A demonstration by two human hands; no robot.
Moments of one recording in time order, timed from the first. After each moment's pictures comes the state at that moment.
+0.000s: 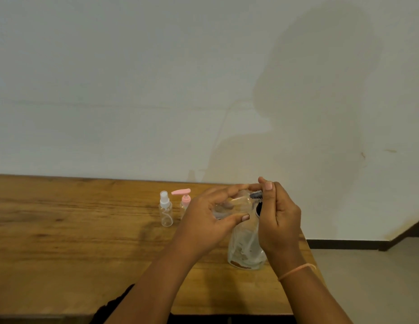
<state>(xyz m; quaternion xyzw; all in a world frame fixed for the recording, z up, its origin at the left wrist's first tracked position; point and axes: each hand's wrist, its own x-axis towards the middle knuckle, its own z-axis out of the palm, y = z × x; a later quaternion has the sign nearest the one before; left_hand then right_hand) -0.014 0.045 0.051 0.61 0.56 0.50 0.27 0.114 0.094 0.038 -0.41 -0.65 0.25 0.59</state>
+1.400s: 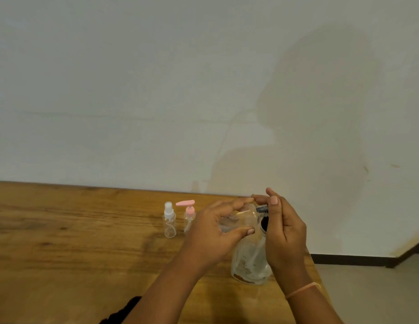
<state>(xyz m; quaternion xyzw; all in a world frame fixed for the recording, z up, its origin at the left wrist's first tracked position) -0.010 0.044 0.052 0.60 0.56 0.51 0.27 0.118 0.094 0.035 -0.40 -0.64 0.29 0.59</state>
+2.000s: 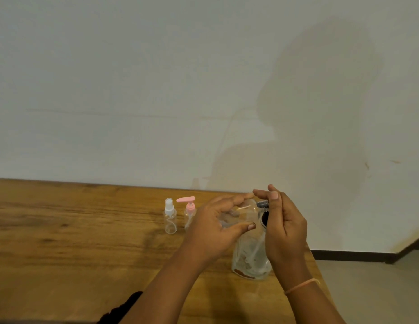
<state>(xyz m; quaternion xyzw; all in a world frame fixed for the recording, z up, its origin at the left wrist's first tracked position) -0.009 0.045 0.053 0.59 0.55 0.52 0.28 0.116 0.093 0.037 -0.40 -0.63 0.29 0.60</state>
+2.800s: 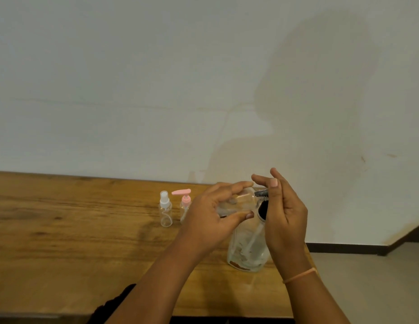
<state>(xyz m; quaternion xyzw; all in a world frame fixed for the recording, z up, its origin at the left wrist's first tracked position) -0.009 0.045 0.056 0.61 0.55 0.52 0.24 0.116 0.091 0.047 -0.39 -0.64 0.29 0.59</state>
